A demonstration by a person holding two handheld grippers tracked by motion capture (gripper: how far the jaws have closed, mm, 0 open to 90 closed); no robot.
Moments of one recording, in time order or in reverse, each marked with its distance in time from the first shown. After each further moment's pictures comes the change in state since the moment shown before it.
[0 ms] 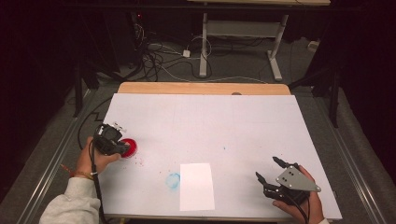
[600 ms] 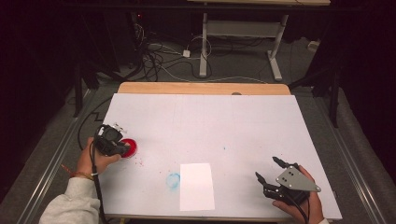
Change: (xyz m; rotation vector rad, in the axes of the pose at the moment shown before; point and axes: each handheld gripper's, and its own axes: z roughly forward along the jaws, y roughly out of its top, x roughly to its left) left arm -0.001 -0.002 0.002 -0.005 0.006 0.007; right arm 0.000 0.000 0.000 0.001 0.002 0.000
